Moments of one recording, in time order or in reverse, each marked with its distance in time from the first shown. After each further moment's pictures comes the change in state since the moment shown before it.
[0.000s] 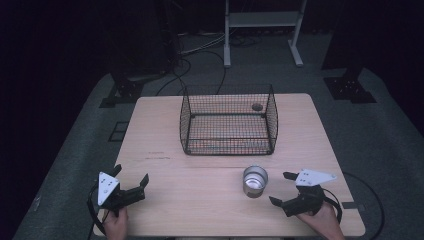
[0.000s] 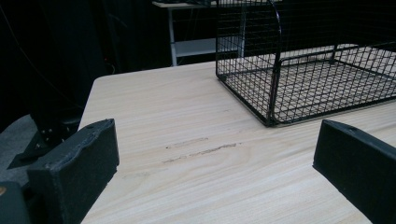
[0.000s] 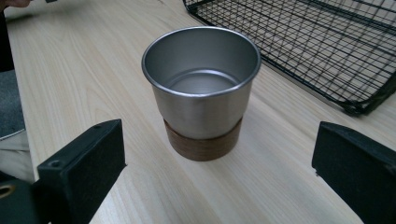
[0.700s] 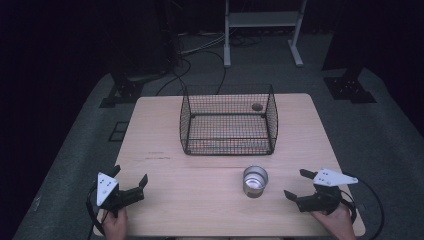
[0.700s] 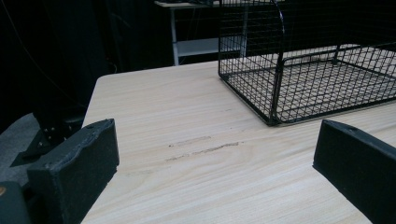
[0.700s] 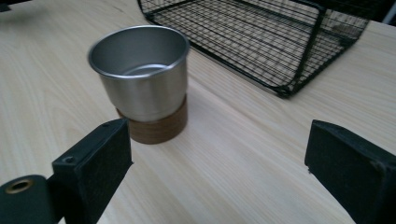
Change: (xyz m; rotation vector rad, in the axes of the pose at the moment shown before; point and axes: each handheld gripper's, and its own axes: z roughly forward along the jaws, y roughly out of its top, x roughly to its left) left arm 0.002 -0.001 -0.002 -0.001 0.009 -0.004; right arm -0.019 -0.015 -0.030 -0.048 -0.122 0.034
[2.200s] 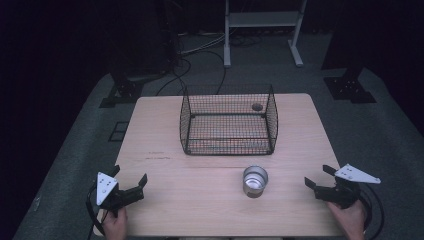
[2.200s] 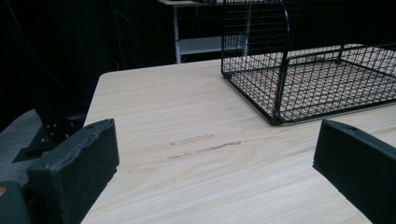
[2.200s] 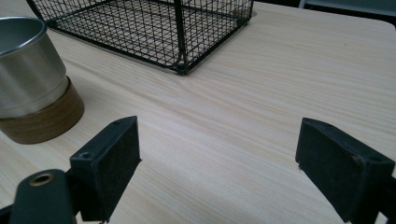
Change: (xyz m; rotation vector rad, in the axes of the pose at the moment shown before) left arm 0.001 0.000 0.000 0.009 0.010 -0.009; right arm -0.051 -0.035 -0.018 -0.045 -0.232 0.158
